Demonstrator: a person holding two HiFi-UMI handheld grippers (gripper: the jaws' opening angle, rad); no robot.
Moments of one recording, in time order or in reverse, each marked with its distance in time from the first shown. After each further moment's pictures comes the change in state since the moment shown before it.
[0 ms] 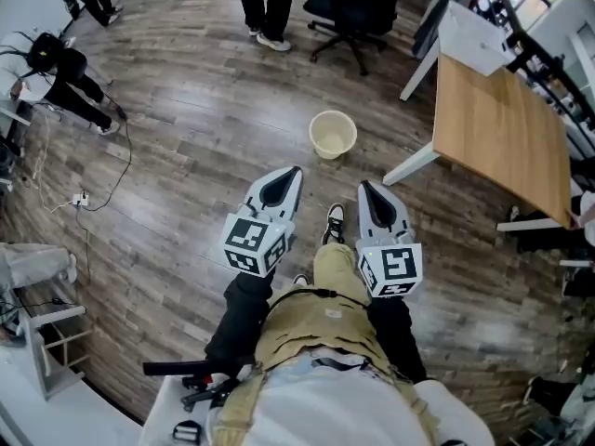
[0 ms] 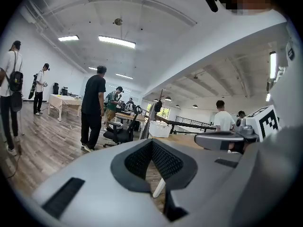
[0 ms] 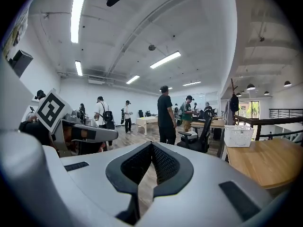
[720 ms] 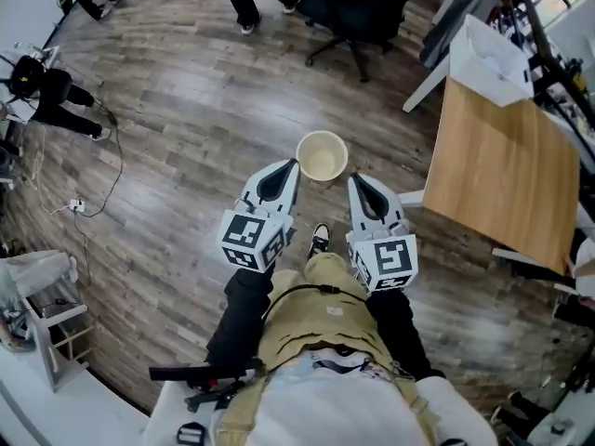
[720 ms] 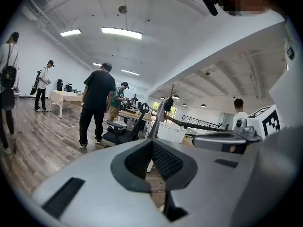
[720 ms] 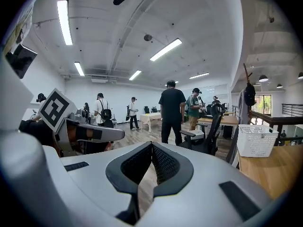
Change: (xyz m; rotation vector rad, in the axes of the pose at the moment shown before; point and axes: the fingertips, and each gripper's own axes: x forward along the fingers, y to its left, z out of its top) left arm 0.254 0.071 0.056 -0.044 0.026 0.076; right arm 0.200 -0.178 0.027 0.004 0.053 0.127
